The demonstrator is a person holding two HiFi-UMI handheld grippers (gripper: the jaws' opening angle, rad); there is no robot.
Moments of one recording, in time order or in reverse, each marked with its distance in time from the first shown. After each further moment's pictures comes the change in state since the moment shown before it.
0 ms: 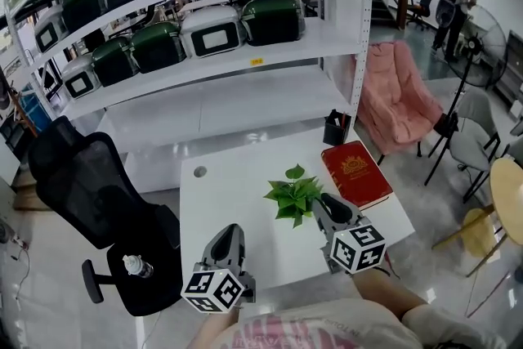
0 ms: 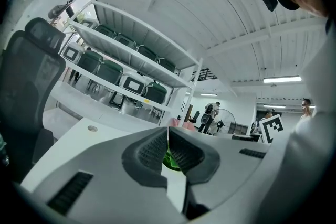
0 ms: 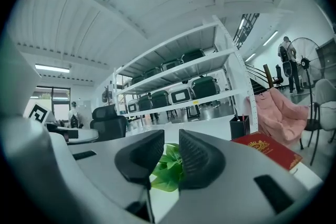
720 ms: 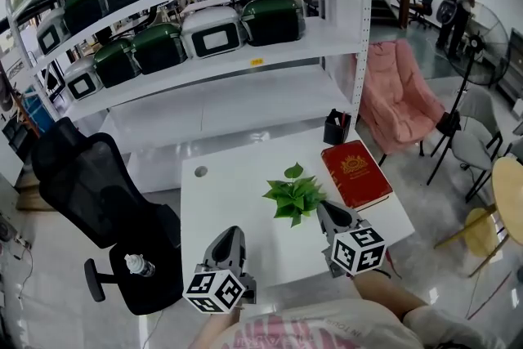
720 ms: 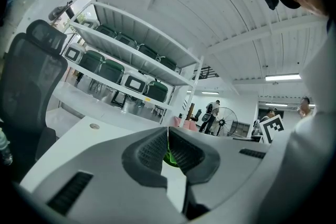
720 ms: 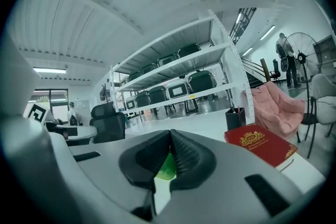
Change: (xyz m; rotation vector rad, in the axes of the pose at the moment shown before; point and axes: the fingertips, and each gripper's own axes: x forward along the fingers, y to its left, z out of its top) left arm -0.002 -0.005 -0.011 0.005 0.014 0.023; right arm -0.010 -0.012 -0.020 0.036 0.053 -0.014
